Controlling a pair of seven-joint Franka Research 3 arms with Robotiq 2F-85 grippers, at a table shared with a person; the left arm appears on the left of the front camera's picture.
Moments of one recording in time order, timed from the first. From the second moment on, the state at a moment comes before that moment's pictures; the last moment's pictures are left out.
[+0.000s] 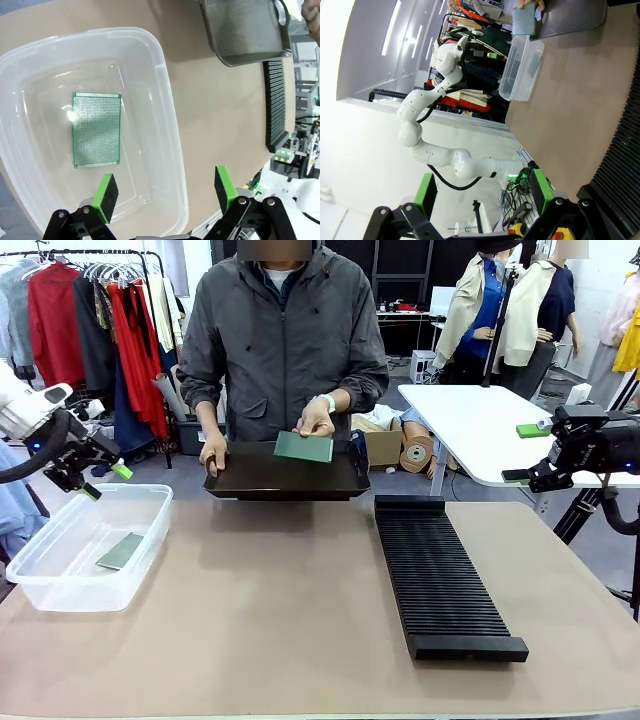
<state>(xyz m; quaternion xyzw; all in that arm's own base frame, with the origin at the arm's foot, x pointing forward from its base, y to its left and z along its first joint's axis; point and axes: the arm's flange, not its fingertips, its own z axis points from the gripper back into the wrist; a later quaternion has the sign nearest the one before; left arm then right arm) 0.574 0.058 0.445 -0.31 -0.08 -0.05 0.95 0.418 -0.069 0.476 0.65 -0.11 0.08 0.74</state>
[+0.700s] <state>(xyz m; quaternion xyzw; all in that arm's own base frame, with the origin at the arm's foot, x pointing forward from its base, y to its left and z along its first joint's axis) 0.574 0.083 0.422 -0.62 -0.09 -0.03 0.78 0.417 -0.069 0.476 0.65 -0.11 0.08 0.74</state>
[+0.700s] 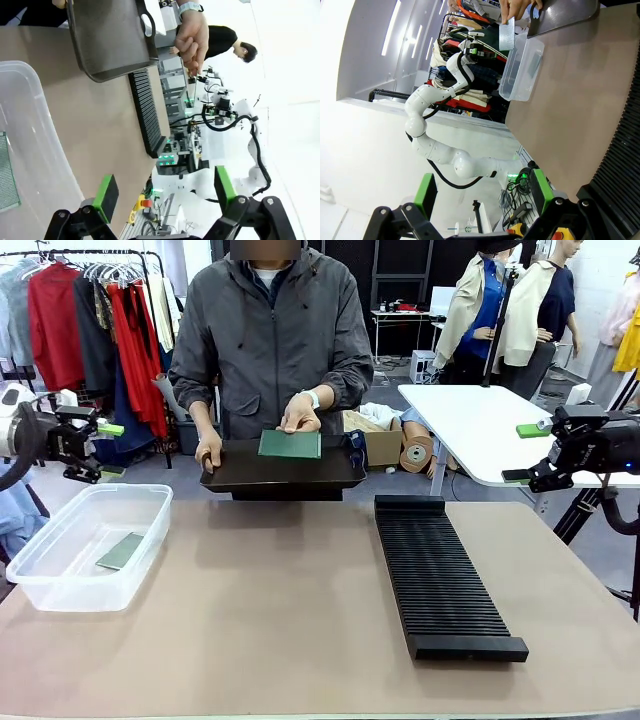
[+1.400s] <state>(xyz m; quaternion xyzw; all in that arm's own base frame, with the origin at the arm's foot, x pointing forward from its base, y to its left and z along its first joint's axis) 0.582 0.080 0.412 -0.64 -0.11 -0.05 0.76 0.417 -0.069 0.476 0.65 -0.11 0.08 0.74</state>
